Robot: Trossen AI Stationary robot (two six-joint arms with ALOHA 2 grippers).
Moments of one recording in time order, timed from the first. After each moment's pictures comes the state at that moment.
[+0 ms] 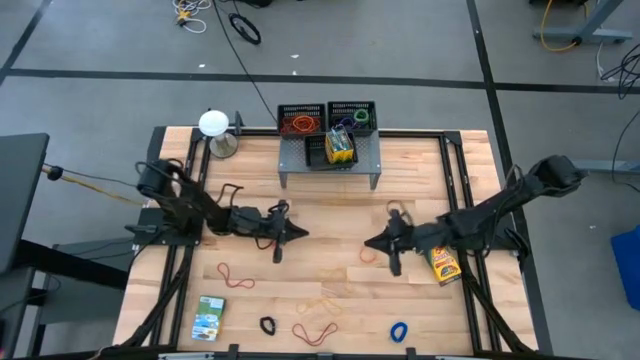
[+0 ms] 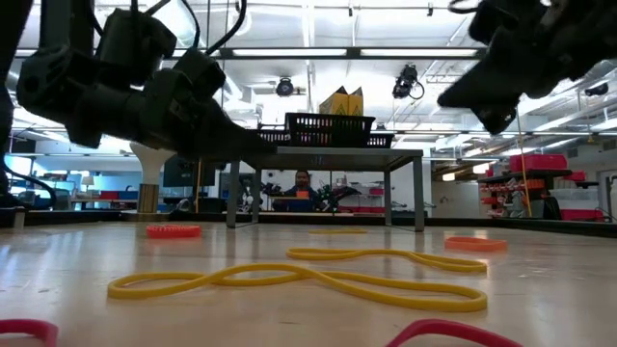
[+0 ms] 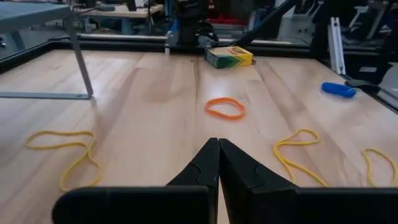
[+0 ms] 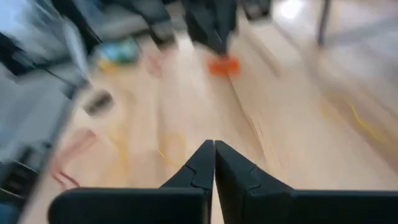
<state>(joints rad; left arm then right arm) -0.16 1.77 0.34 1.27 -0.17 -0.04 0.42 1.17 0.42 0.31 0.37 0.47</state>
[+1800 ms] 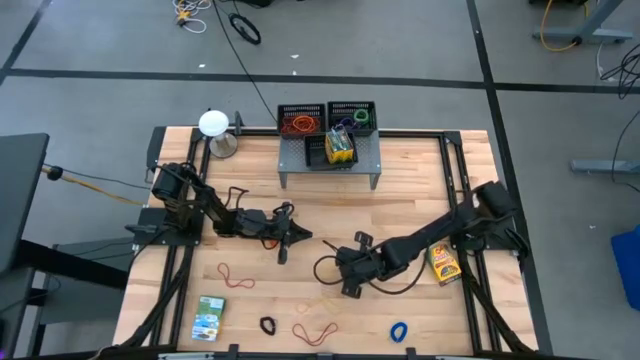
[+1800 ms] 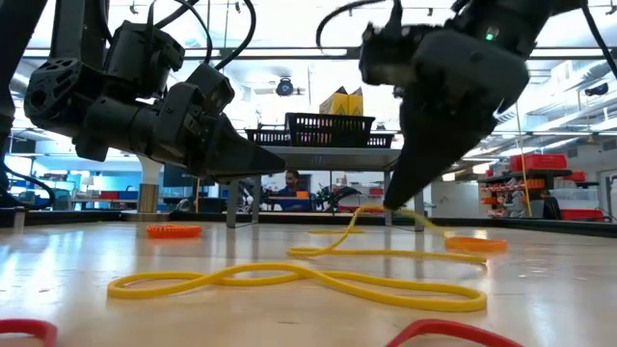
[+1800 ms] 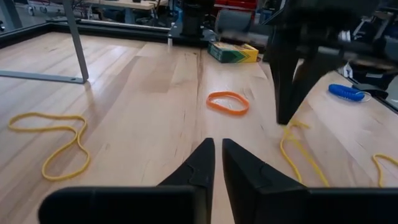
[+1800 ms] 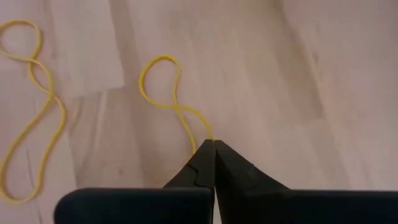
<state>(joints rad) -0.16 1.89 0.38 1.34 -0.18 -0.11 0.43 1.86 1.14 -0.39 0.32 0.59</state>
